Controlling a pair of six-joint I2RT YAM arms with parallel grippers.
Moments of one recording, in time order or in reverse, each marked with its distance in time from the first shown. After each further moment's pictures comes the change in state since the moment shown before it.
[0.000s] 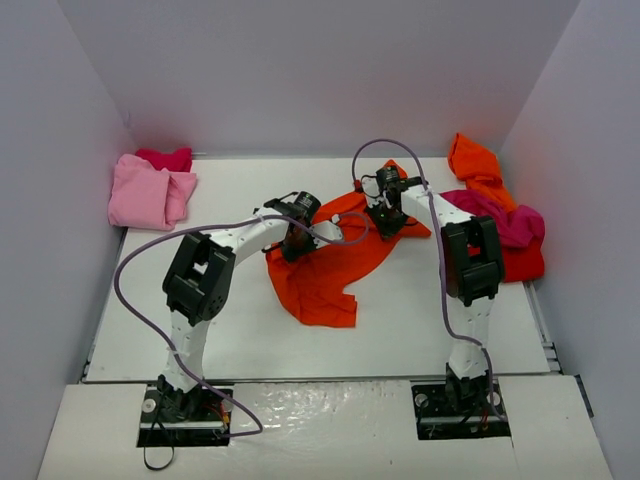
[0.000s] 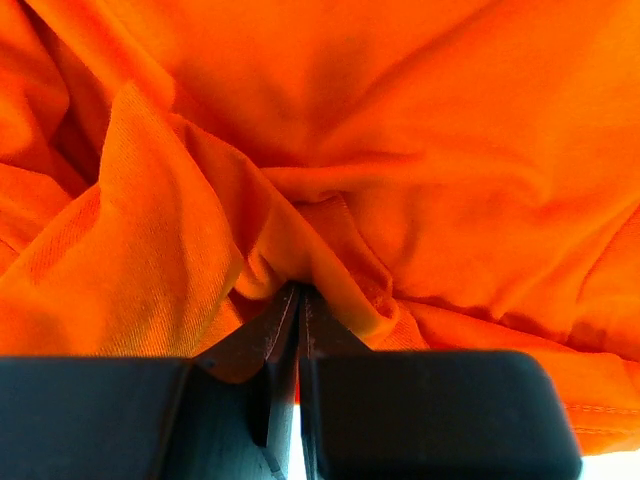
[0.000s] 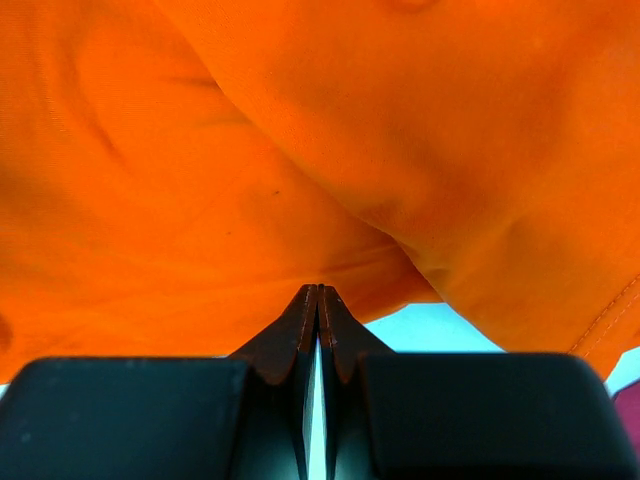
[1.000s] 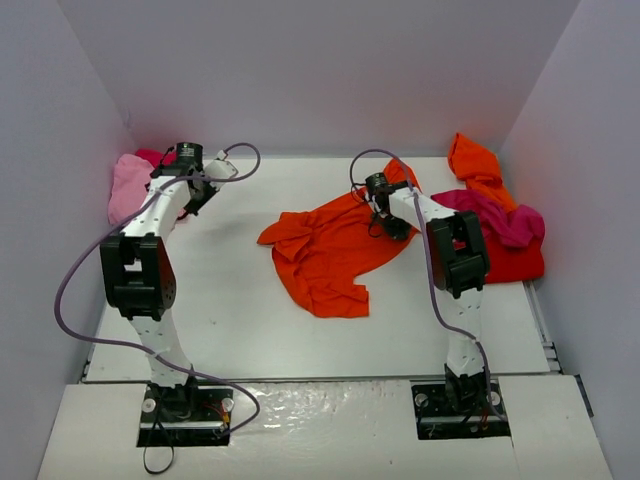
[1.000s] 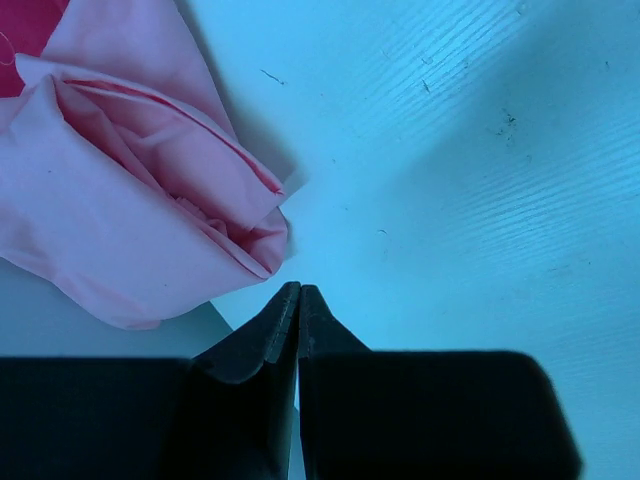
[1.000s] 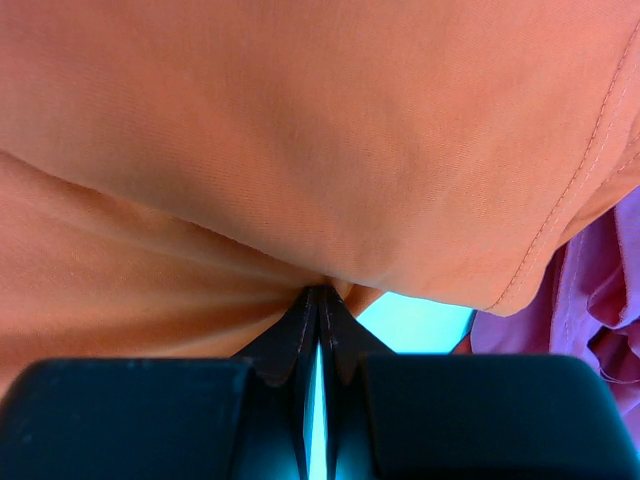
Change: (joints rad) left arm 0.558 -0.135 0.085 0.031 -0.148 0.095; right arm 0.028 0.128 0.059 -0.022 0.464 -0.011
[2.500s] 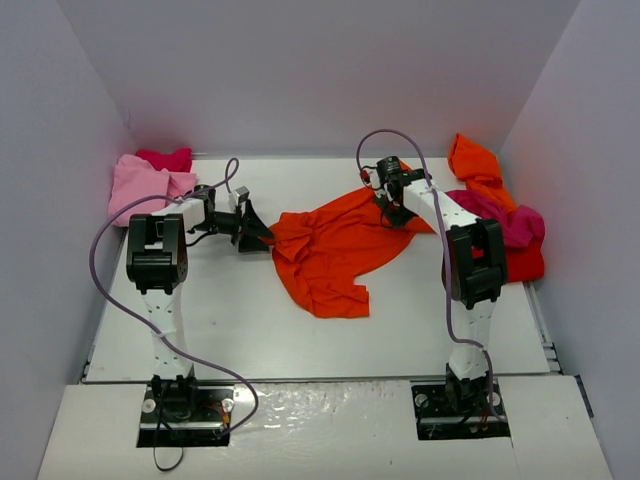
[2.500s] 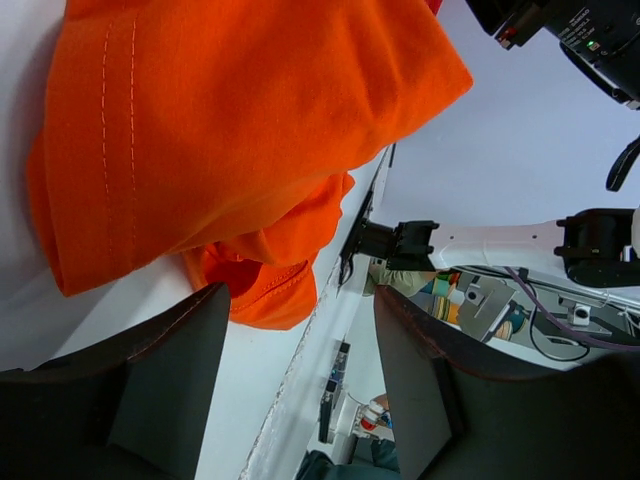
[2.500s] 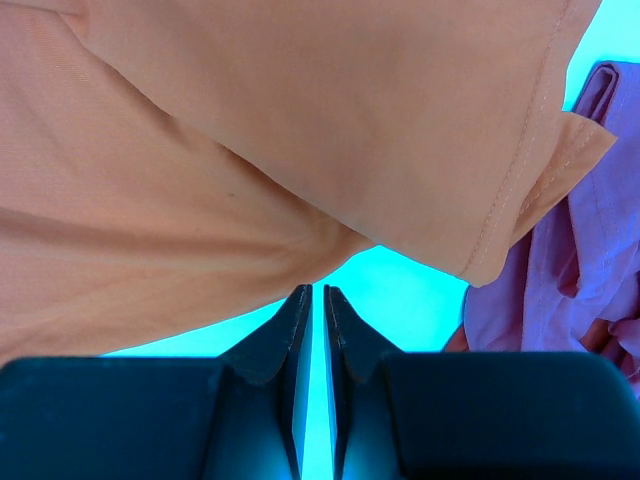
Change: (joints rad) left arm 0.034 0.301 -0.130 0.098 1.345 -1.000; right arm -0.022 -0.159 0.009 -0.033 -0.177 0.011
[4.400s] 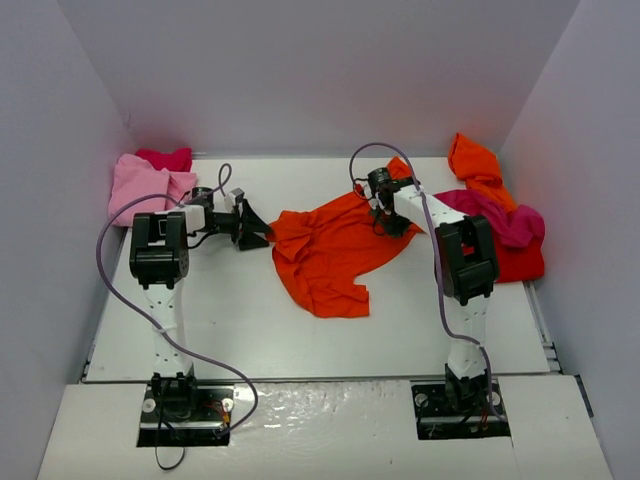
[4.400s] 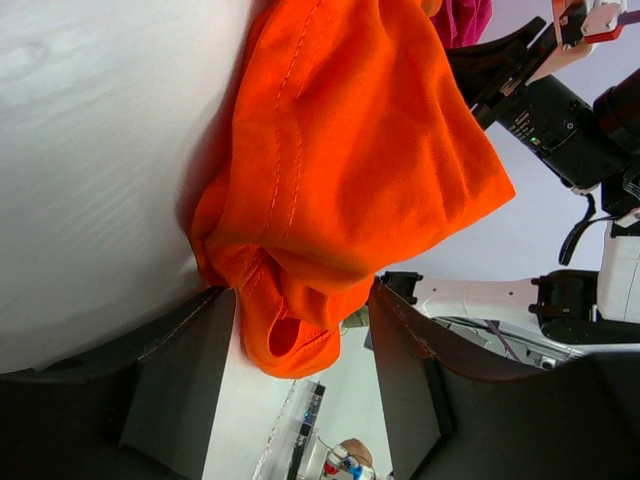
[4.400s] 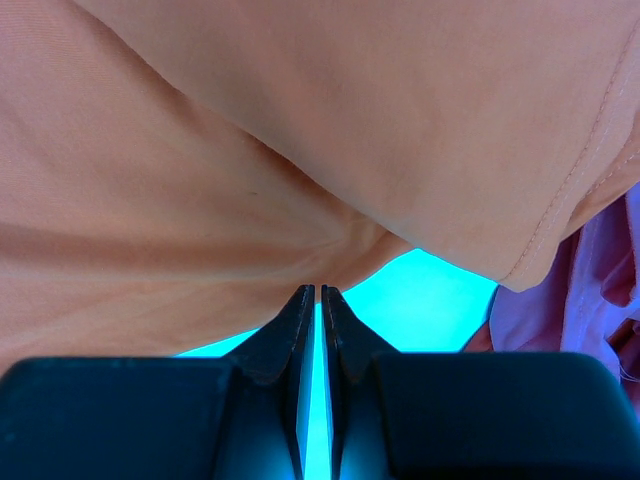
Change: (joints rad) left arm 0.016 0.087 -0.019 0.301 -0.024 -0.283; right arm 0.039 0.057 -0.038 0.002 0.067 0.000
